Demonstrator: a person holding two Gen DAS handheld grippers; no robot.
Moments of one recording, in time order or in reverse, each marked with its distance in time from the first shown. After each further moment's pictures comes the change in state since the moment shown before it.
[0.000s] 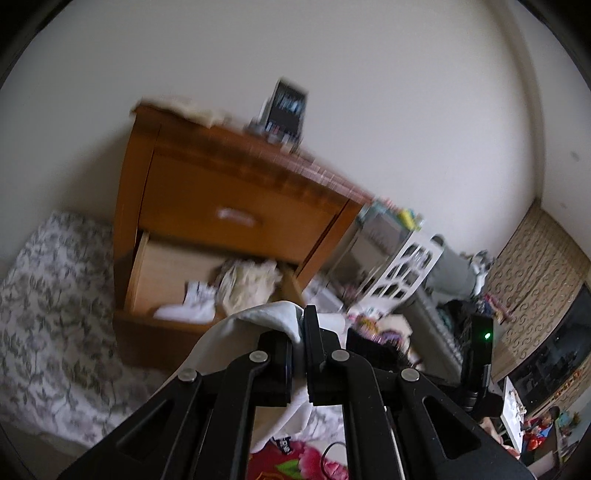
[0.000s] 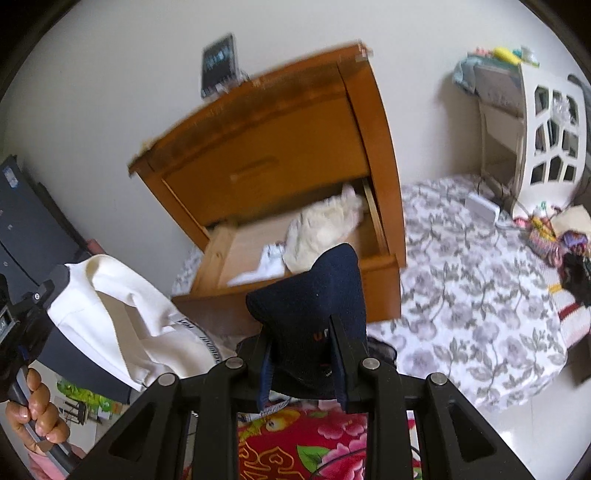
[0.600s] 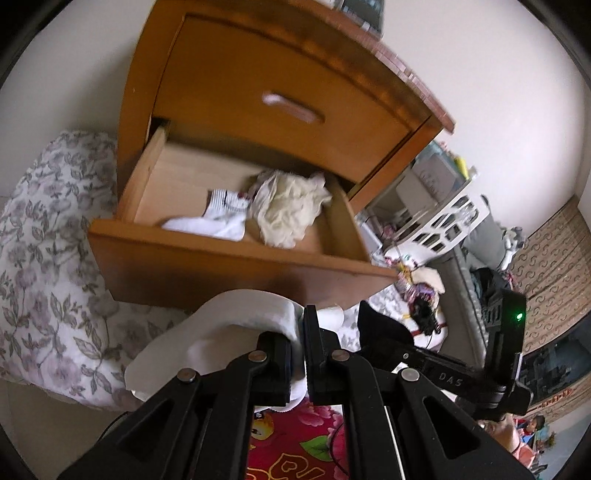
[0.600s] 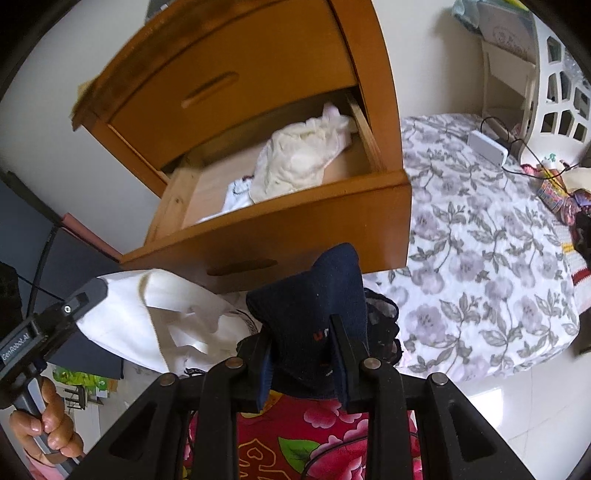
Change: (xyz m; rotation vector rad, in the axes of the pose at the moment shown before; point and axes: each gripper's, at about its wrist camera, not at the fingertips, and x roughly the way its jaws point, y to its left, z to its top) left arm 0.099 0.051 -0.041 -0.116 0.282 0.091; right arm 0.088 -0.019 -0.015 0.042 0.212 -0.055
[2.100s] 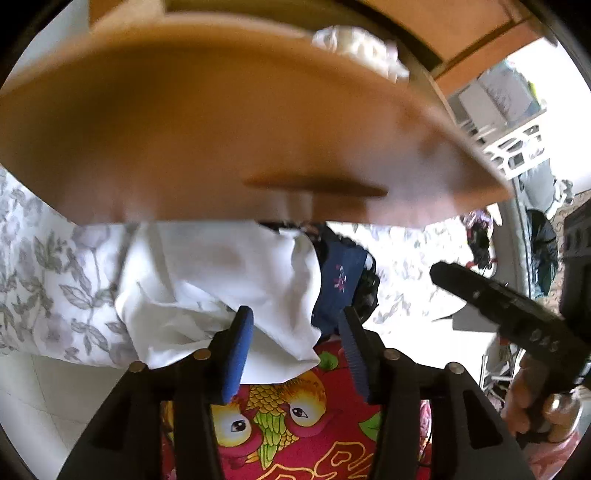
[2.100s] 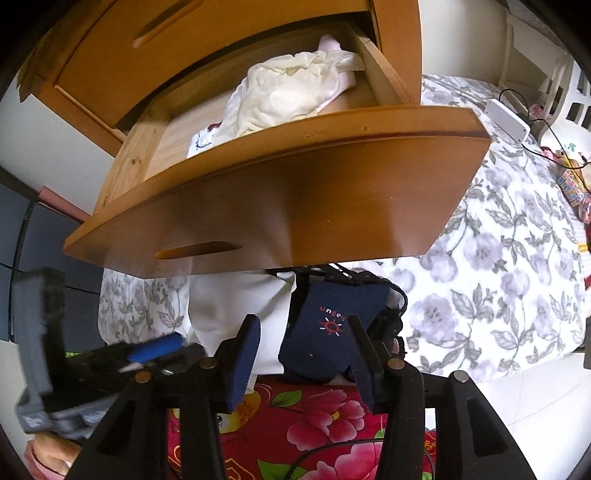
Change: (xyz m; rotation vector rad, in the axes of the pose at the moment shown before) left arm 0.115 0.037 -0.029 -0.030 0.376 0.144; right arm 0.073 -0.005 0.019 -0.026 0.162 -0.059
